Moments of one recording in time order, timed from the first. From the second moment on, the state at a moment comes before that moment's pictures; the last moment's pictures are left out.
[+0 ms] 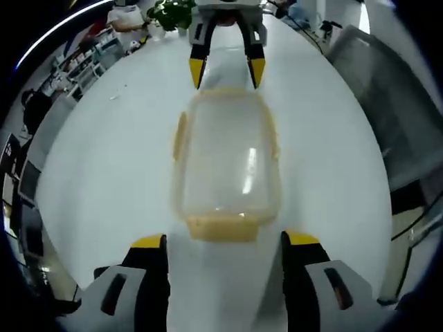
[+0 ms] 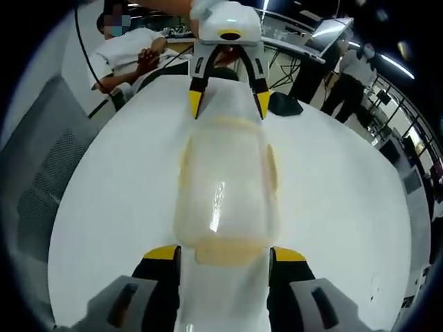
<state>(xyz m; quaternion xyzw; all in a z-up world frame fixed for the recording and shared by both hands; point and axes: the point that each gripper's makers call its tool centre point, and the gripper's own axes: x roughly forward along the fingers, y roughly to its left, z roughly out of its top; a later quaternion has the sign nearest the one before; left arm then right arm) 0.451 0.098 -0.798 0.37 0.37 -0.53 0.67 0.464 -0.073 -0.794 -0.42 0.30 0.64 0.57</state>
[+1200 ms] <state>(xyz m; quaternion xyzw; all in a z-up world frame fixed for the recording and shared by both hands) 0.443 0.086 -0.803 0.36 0.37 -0.57 0.64 0.458 -0.074 -0.805 -0.42 0.35 0.64 0.54</state>
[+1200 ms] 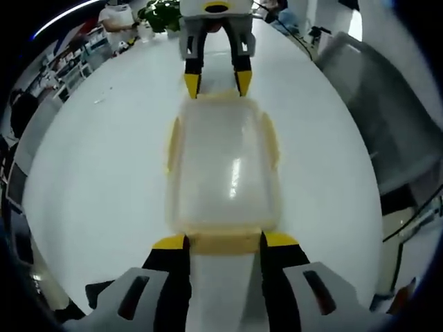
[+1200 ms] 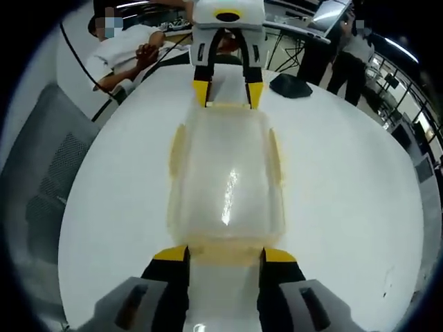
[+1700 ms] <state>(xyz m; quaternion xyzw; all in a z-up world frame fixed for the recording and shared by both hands) 0.443 0.085 -0.801 0.33 0.36 -0.57 0.66 0.459 -0.073 -0.806 -0.42 0.36 0.63 0.54</state>
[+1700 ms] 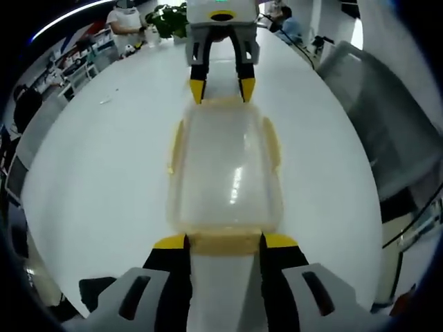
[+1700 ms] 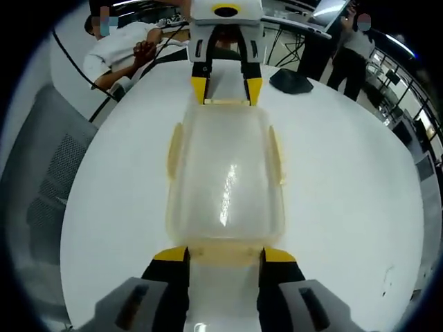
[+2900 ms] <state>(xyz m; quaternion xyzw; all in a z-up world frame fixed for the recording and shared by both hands) 0.458 0.058 -0.759 0.35 0.39 -0.54 0.65 0.473 -0.100 -0.760 -0.43 0.35 0.63 0.54</state>
